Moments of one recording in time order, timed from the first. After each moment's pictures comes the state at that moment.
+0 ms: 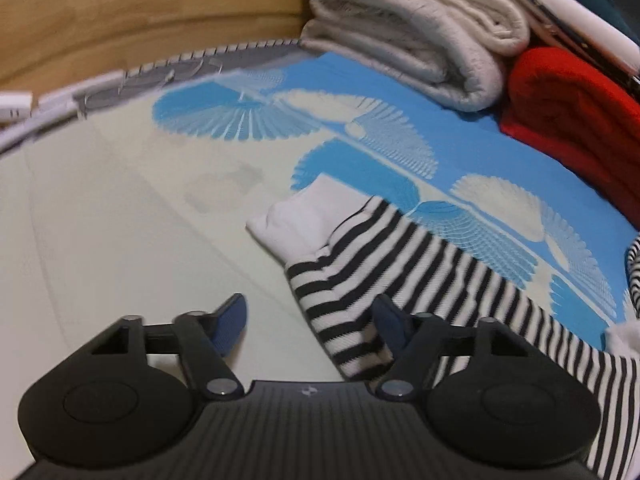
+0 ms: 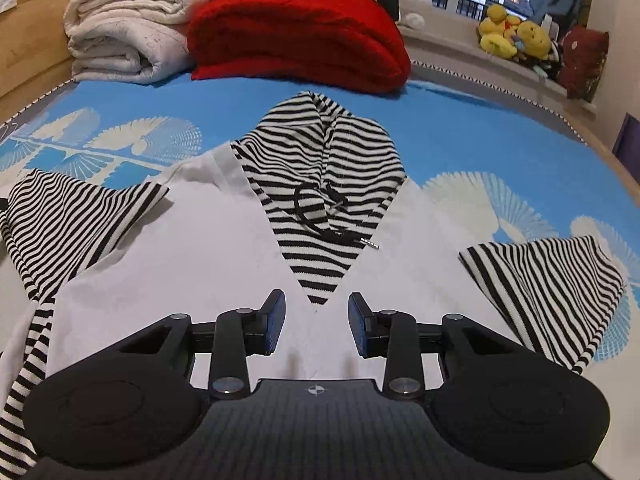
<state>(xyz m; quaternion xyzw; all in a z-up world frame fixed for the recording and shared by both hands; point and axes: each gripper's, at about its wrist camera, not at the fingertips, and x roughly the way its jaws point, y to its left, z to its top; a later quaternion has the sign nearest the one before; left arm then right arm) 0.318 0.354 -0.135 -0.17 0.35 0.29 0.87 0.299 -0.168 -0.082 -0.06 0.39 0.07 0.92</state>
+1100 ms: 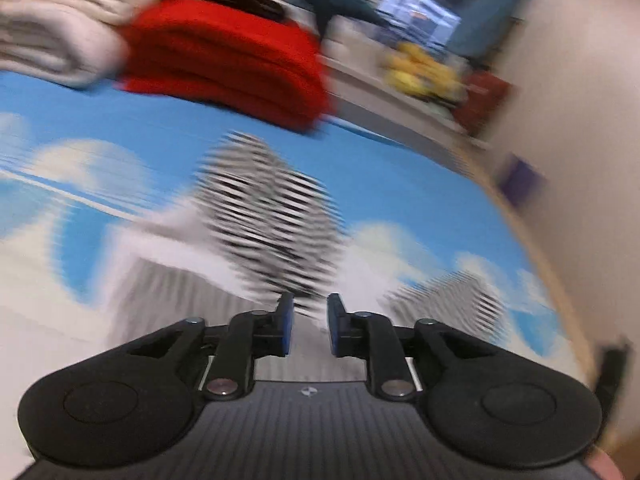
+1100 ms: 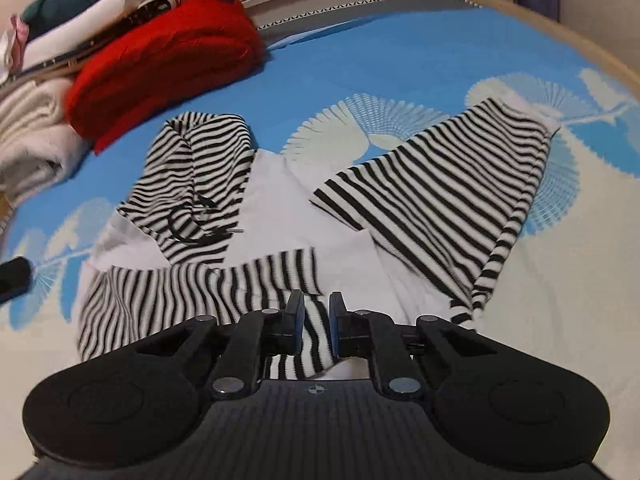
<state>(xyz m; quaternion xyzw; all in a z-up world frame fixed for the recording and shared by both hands) 0.296 0.005 0.014 -0.15 0.36 -0.07 0.92 0.281 -0.325 -0.073 0.17 0.43 -0.03 0.88</state>
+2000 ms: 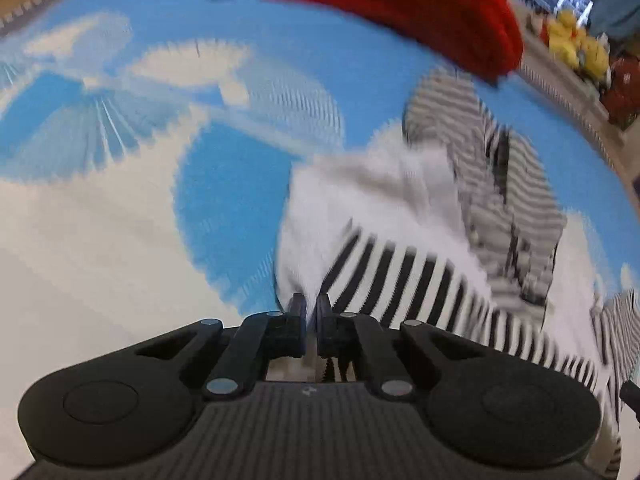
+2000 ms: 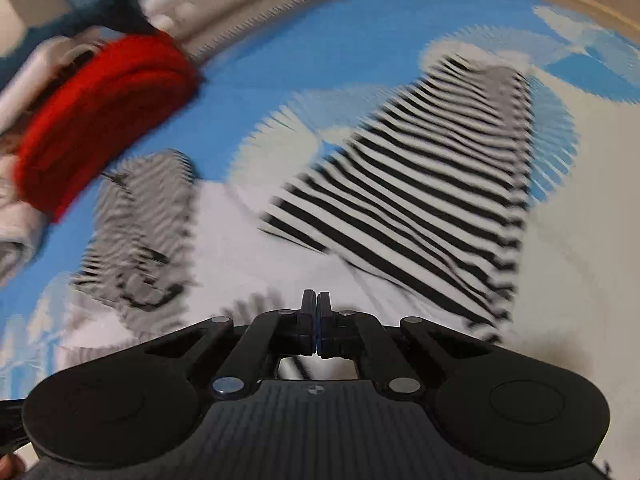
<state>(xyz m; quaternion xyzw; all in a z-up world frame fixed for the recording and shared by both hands) 0.401 0.121 -0.099 -0.16 0.47 0.06 0.87 0.320 -0.349 -0.120 0.26 0.40 -0.09 0.87</state>
